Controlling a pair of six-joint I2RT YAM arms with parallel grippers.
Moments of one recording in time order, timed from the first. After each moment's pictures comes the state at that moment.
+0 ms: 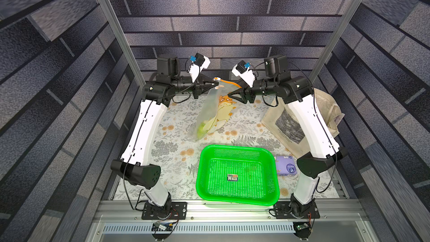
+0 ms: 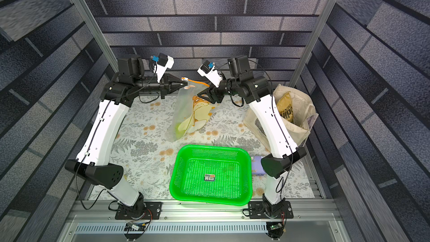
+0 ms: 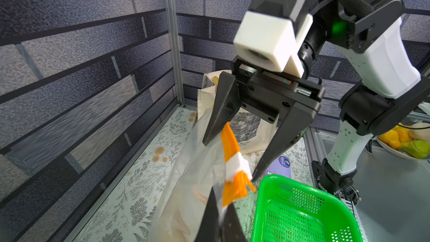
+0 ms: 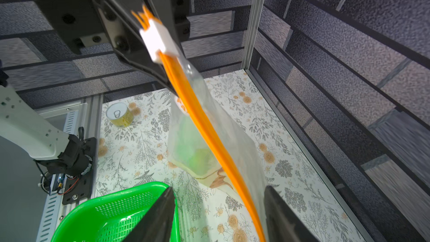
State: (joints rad) left arm -0.24 1.69 2.14 -0.81 1.07 0.32; right arm 0.53 1.85 2.42 -1.07 -0.65 -0.38
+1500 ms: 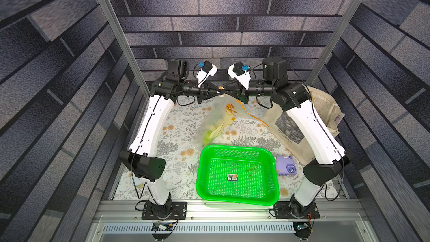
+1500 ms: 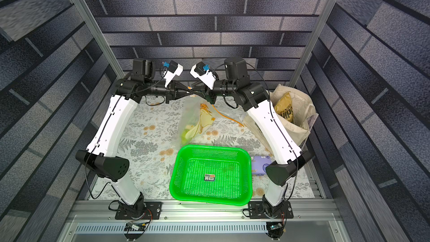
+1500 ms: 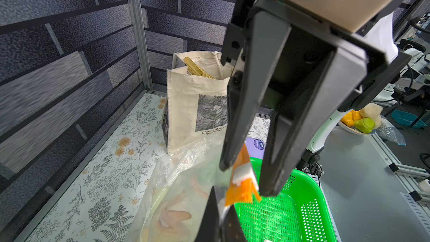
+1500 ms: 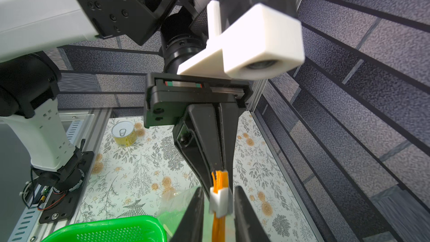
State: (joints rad) left arm -0.27 1.76 2.16 -0.97 1.15 0.43; right arm 0.60 1.74 2.21 -0.79 -0.68 -0.43
